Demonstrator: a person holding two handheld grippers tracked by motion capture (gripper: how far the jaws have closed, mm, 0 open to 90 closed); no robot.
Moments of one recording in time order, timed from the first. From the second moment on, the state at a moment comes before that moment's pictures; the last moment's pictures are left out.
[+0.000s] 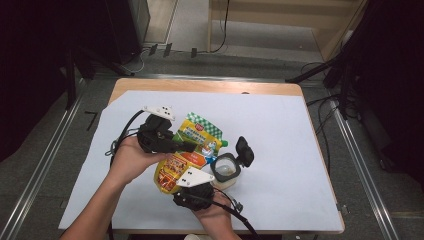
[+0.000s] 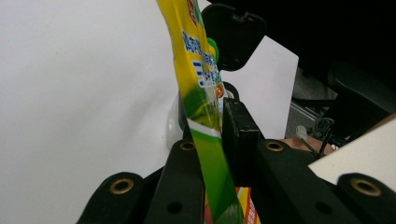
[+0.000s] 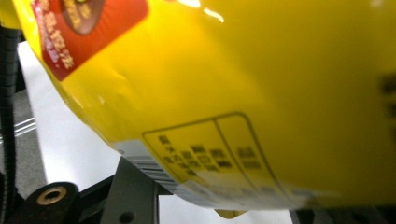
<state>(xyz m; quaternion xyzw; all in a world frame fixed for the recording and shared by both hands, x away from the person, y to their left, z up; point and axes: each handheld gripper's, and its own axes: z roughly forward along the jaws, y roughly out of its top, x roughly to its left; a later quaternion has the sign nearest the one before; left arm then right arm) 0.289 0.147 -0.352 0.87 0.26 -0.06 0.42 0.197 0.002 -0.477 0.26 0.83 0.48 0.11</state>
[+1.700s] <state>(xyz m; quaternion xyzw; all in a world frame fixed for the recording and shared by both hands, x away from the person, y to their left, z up) 0.309 0.111 -0.376 0.86 0.35 -0.14 0.34 0.178 0.002 -0.458 0.21 0.84 0.49 0.06</state>
